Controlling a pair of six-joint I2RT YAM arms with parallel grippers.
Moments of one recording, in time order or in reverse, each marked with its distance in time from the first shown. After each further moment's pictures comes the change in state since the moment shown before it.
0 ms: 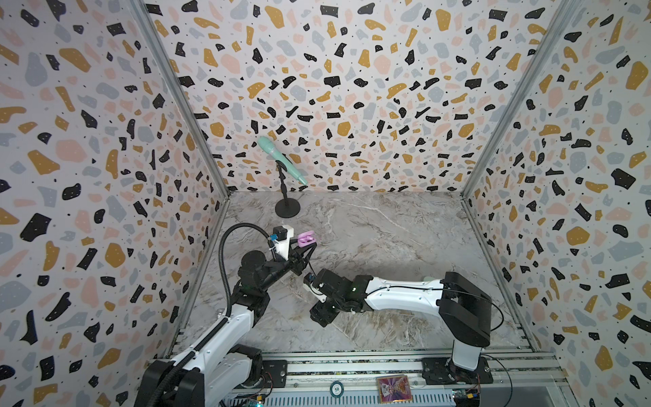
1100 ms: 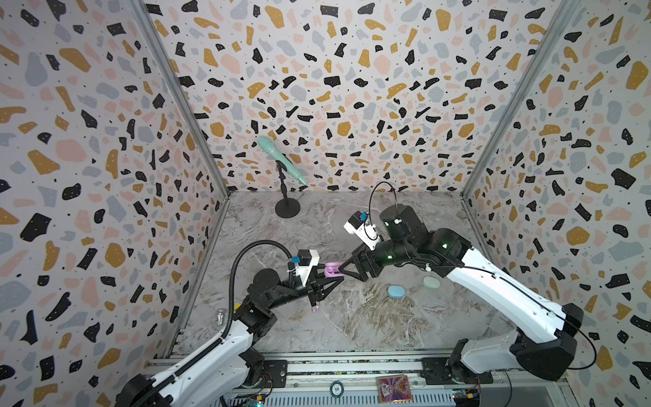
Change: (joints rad) left arm -0.320 -0.176 -0.053 -0.066 0.101 -0.032; right arm -0.294 -0.532 0.222 -0.397 -0.322 -0.050
